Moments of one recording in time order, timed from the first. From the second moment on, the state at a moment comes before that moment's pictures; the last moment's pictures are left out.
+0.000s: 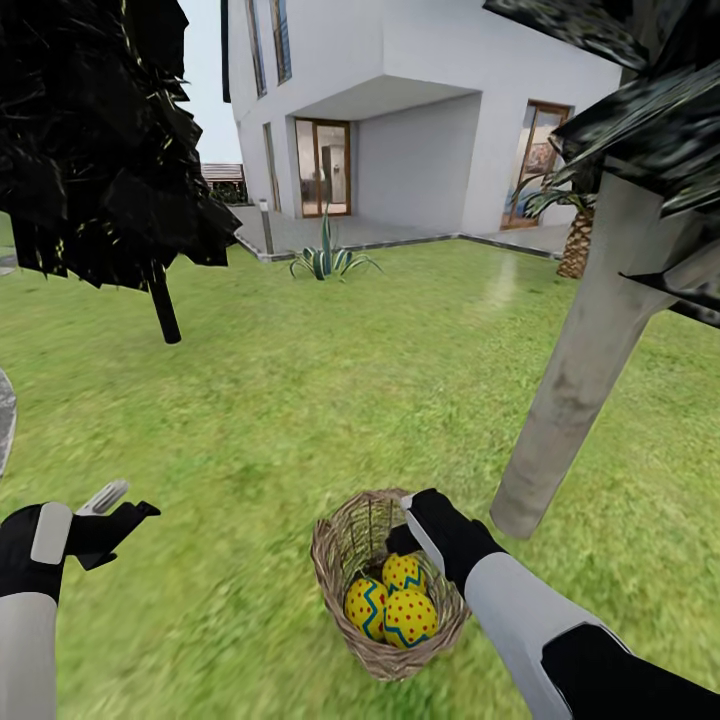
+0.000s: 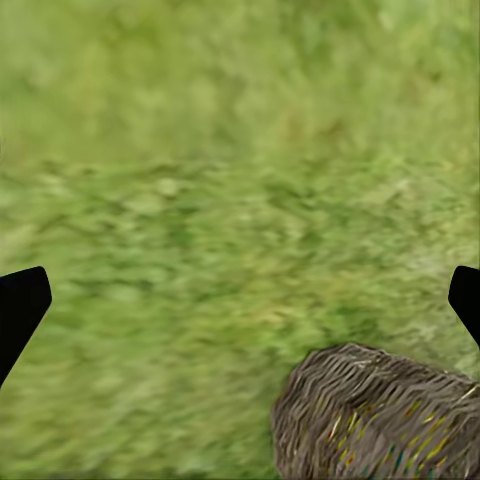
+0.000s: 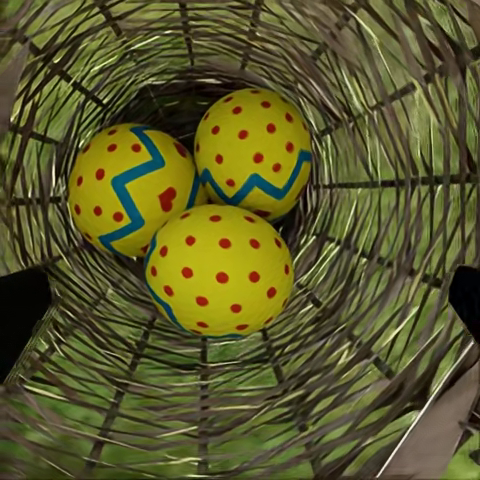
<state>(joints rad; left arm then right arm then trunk) -0.73 0.24 0.64 -0.83 0.41 1.00 0.16 -0.87 0.17 0.30 -0.45 -0.07 0.82 -0.08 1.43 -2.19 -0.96</state>
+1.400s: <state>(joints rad) -0.73 0.24 0.65 -0.83 0.41 1.00 0.16 -0.87 0.17 0.31 -0.45 -0.06 0.83 -0.07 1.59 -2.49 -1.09</state>
